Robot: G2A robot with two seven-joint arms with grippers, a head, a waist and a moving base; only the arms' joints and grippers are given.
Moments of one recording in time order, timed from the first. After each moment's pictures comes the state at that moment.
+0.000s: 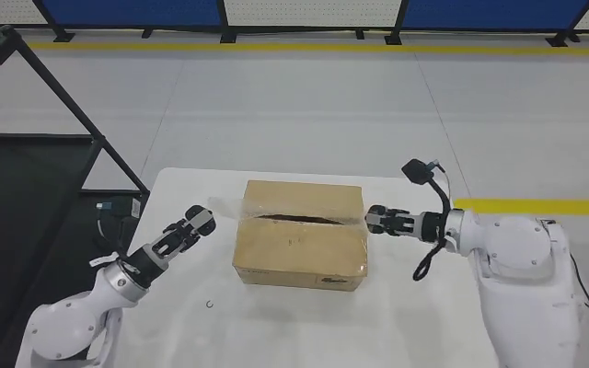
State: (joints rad) left arm 1.21 -1.17 -1.71 -1.90 -0.10 -0.10 -0.78; right arm -0.74 -1.32 1.57 -1.61 -0.43 0.00 1.41
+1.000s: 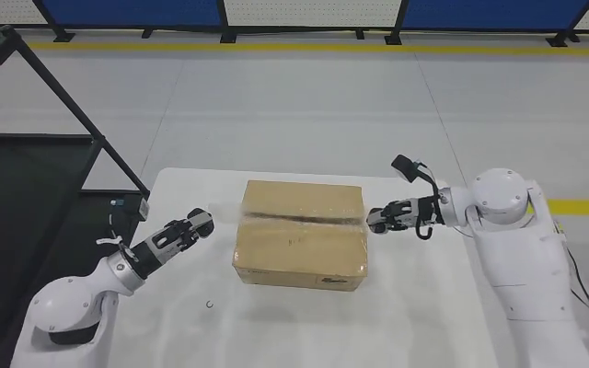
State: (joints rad) left arm 1.13 -1.13 -1.69 -1.74 -0.20 0.04 -0.89; right arm -0.46 -1.22 1.36 -1.15 -0.24 0.12 1.54
